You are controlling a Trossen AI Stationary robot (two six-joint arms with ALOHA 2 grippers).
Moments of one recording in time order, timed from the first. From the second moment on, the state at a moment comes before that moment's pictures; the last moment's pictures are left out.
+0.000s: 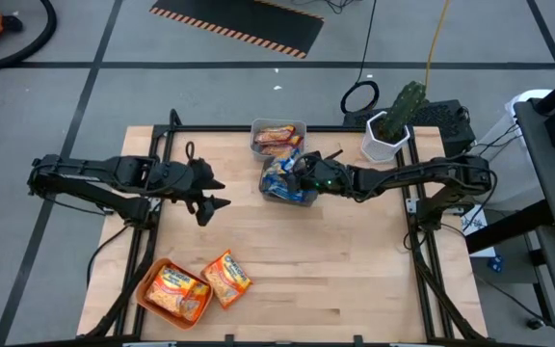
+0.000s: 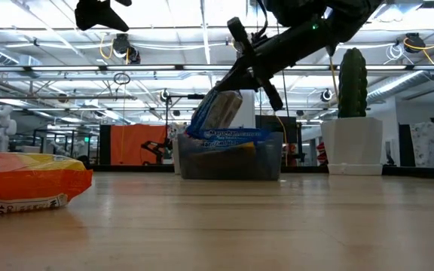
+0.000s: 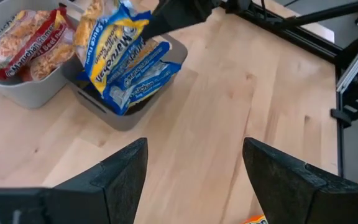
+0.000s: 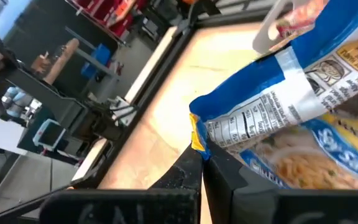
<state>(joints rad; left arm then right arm) -0.10 1.01 1.08 -0.76 -0.19 -0.50 -0.12 1.56 0.86 0.32 0.23 0.94</state>
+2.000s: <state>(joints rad) -0.23 1.34 0.83 -0.73 0.19 -1.46 -0.35 0.97 0.86 -0.53 -0.24 0.50</state>
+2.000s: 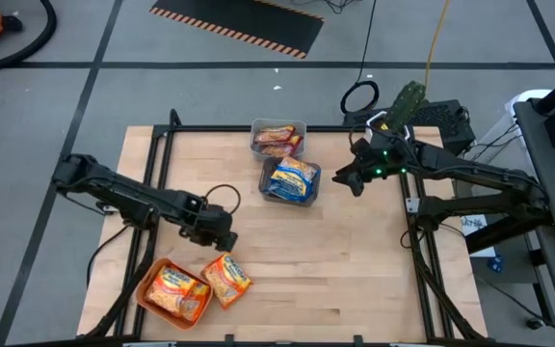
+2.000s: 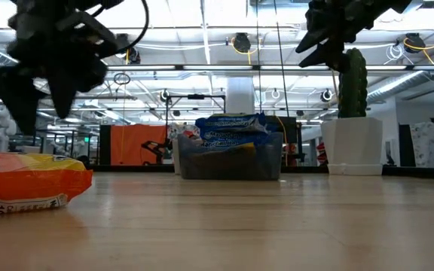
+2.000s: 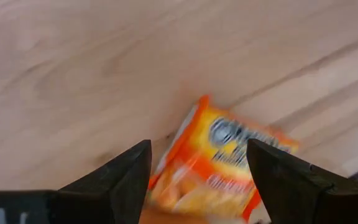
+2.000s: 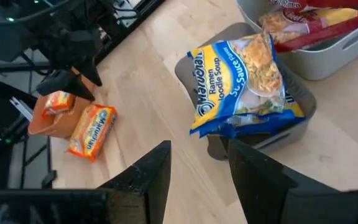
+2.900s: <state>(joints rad) -0.28 1.63 0.83 -0.50 0.13 -1.55 -0.42 0.99 0.85 -0.50 -0.27 0.38</state>
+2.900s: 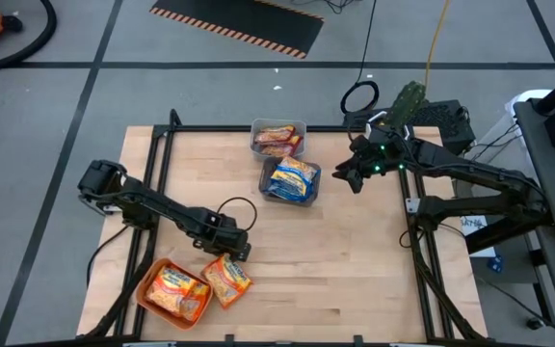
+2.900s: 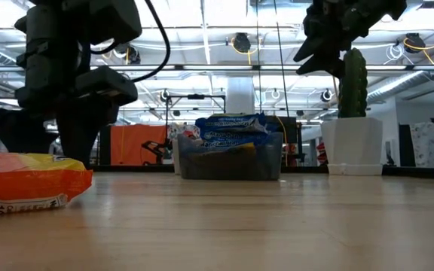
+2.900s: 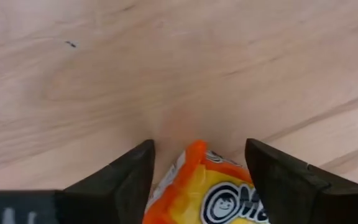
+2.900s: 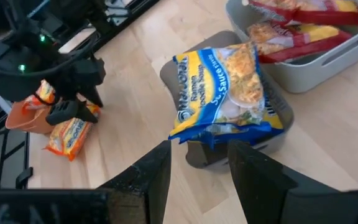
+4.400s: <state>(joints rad) -0.01 1.04 0.83 -0.70 -0.15 -1.03 -0.17 1.01 0.85 -0.13 0.13 0.87</state>
